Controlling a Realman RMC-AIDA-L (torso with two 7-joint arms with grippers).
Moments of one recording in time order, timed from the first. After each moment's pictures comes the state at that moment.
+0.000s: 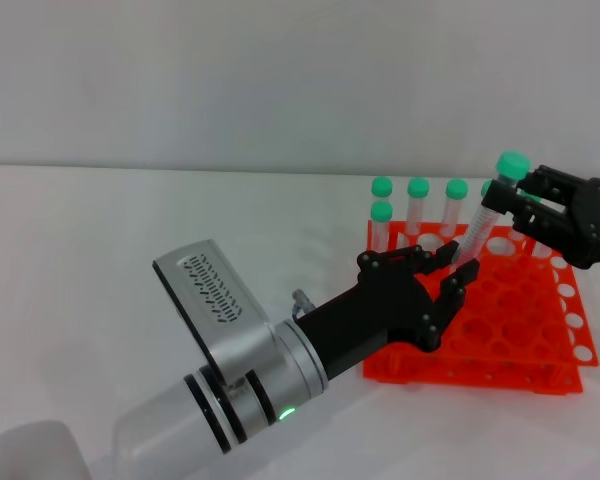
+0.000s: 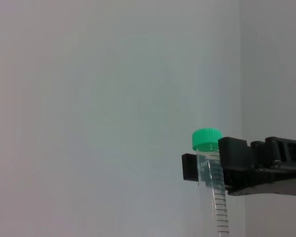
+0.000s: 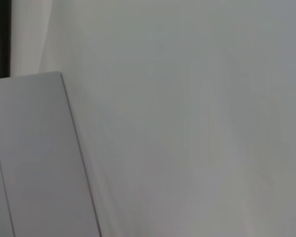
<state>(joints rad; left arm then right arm) -0.68 -2.11 2.83 0.37 -0.78 1.15 -0.29 0.67 1.84 -1.82 -0.21 -0.38 -1.56 1.07</state>
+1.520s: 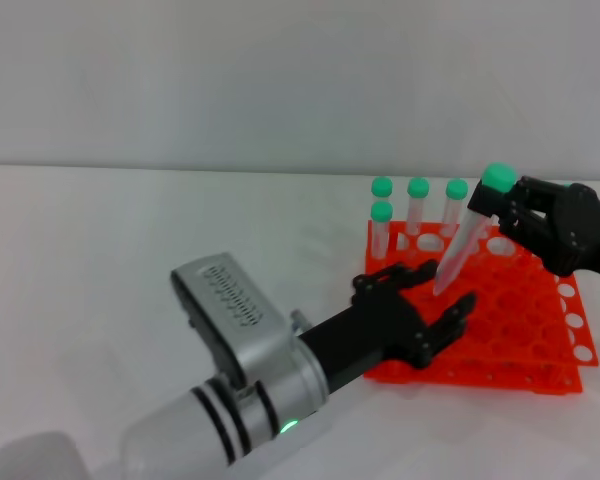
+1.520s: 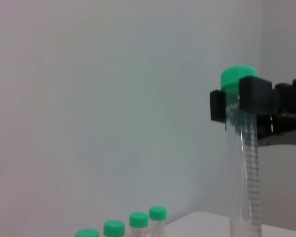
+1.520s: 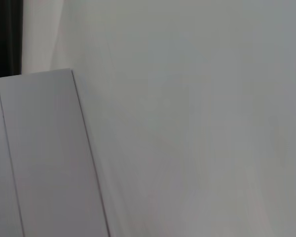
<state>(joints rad) -0.66 -2.10 2.82 0.42 -0.79 1.00 -0.28 0.67 1.87 -1.81 -0.22 -0.41 -1.55 1.04</state>
